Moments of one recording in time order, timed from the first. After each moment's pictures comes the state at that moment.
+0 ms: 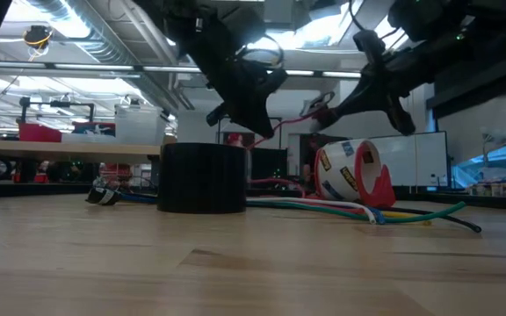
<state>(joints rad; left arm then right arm) 0.29 1.80 1.27 -0.21 -0.25 -0.44 -0.29 1.08 0.53 0.07 -0.06 0.94</state>
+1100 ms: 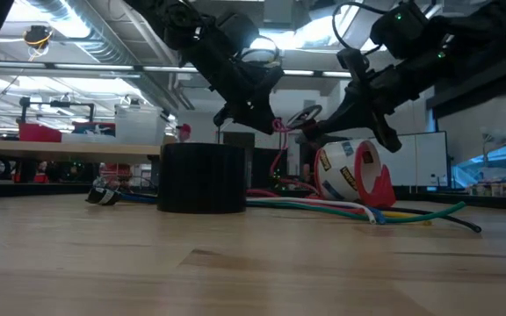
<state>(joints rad) 0.36 1.80 1.27 -0.13 -0.10 -0.33 -0.29 1.26 0.53 0.23 -0.07 0.96</state>
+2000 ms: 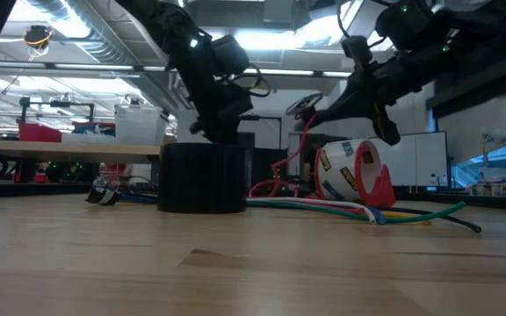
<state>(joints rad) 0.45 1.80 1.27 -0.45 -0.08 -0.09 -0.29 1.20 0.53 0.24 -0.14 0.96</state>
